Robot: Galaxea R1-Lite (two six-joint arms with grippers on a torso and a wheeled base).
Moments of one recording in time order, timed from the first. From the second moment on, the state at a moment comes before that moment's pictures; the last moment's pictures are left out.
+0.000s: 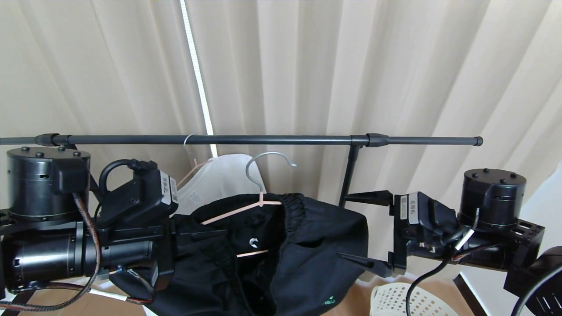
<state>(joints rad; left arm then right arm) -0.39 1.41 -0.62 -0.34 -0.58 0.63 0.41 1.74 -0.51 -0.90 0.68 -0.60</state>
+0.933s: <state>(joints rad) -0.36 1.30 -0.58 -0.34 -0.58 0.63 0.36 1.87 -0.56 -0.90 0.67 -0.64</state>
